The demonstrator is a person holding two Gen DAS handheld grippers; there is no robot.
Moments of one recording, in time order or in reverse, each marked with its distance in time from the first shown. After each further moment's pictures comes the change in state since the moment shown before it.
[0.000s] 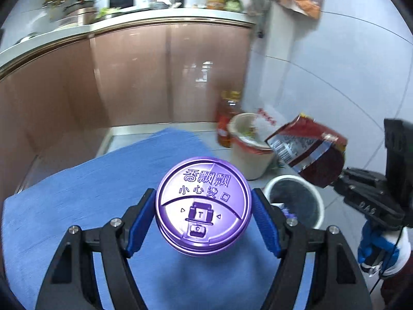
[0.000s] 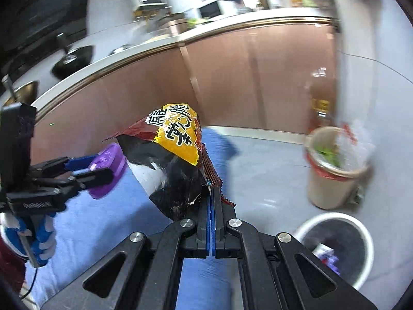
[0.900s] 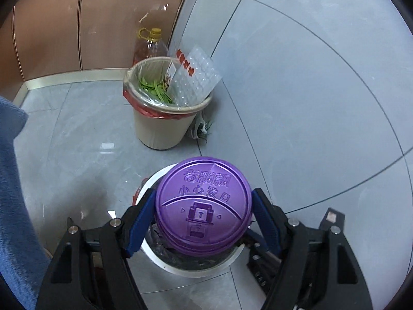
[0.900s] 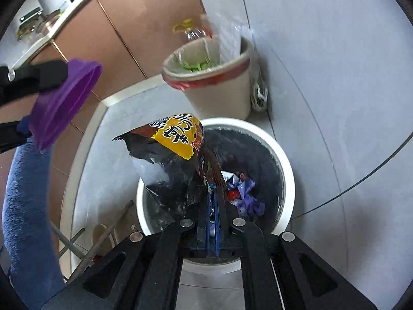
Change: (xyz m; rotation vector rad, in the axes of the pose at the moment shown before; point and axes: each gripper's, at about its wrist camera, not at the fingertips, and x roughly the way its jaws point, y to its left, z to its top) left arm 0.219 -0.202 0.026 -0.110 0.304 -0.288; right arm 0.033 -0.236 -0.132 0.398 0.250 -0.340
